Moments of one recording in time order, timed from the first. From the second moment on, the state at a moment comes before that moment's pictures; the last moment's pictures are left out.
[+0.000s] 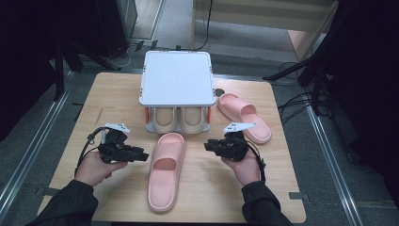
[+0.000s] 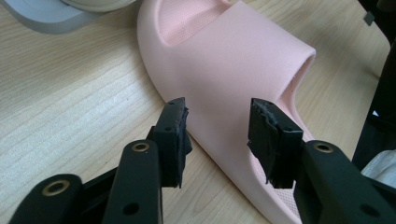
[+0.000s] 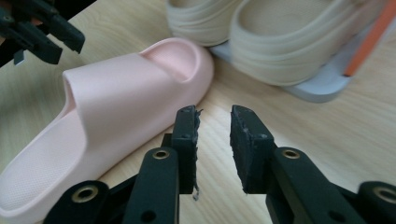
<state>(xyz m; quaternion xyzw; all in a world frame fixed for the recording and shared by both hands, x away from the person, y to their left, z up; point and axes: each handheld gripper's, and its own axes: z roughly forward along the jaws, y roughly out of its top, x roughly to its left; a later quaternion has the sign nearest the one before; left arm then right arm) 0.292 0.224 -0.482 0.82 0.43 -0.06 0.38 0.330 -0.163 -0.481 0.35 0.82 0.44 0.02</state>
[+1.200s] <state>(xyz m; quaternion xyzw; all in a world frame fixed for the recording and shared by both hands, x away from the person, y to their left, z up) 0.281 0.235 -0.486 0.81 0.45 -0.07 0.38 0.429 -0.273 -0.497 0.46 0.77 0.43 0.08</state>
